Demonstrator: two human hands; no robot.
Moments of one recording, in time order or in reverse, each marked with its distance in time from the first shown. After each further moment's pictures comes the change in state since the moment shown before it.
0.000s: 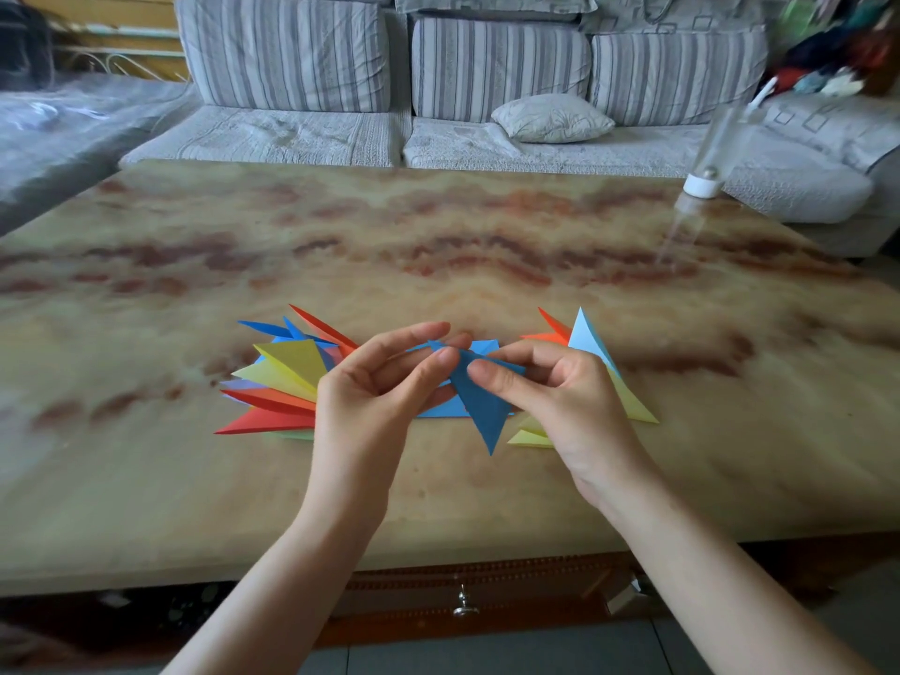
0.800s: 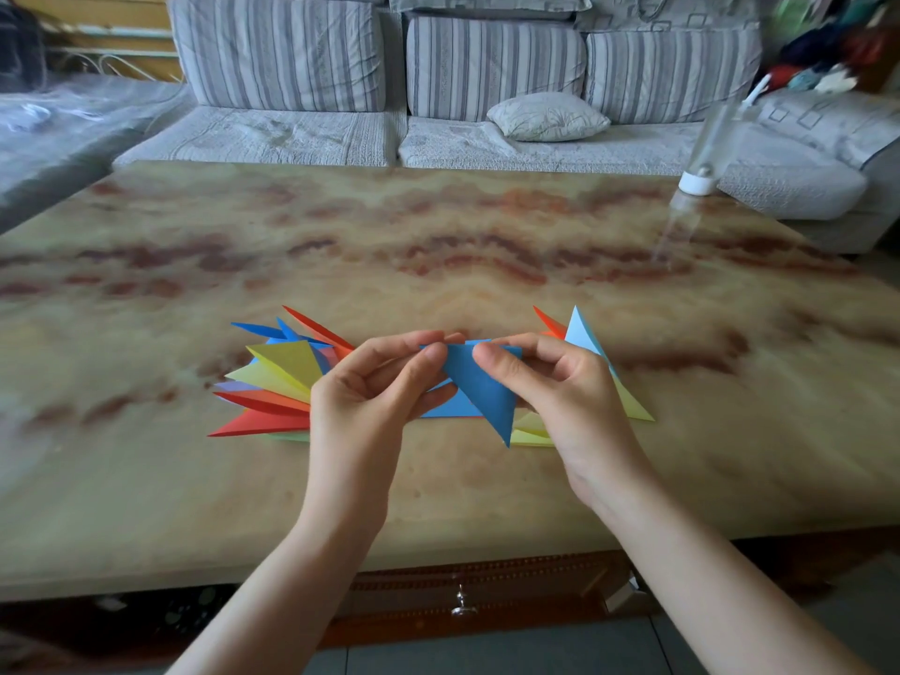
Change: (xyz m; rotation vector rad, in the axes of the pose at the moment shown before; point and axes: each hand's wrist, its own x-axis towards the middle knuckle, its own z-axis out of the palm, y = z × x) left_hand -0.003 -0.002 0.003 -0.051 0.042 0.002; right_hand -0.002 -0.001 0.001 0.038 0.103 0.003
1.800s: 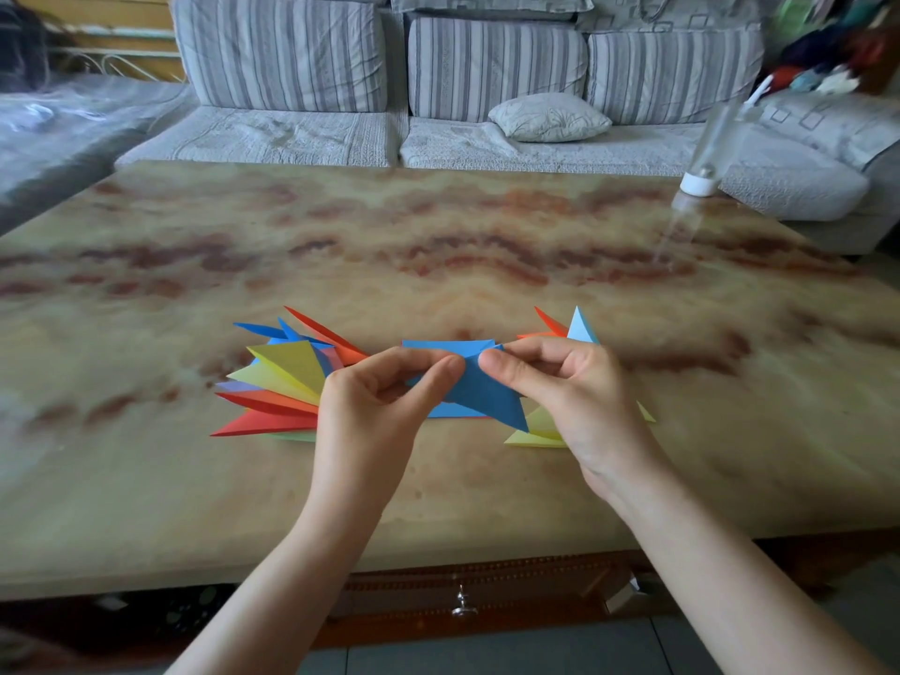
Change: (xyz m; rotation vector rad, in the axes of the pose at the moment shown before) left_hand 0.004 -0.005 -0.005 0.444 0.002 0.137; right_hand 0.002 -0.006 -0.008 -0.091 -0.062 -0.004
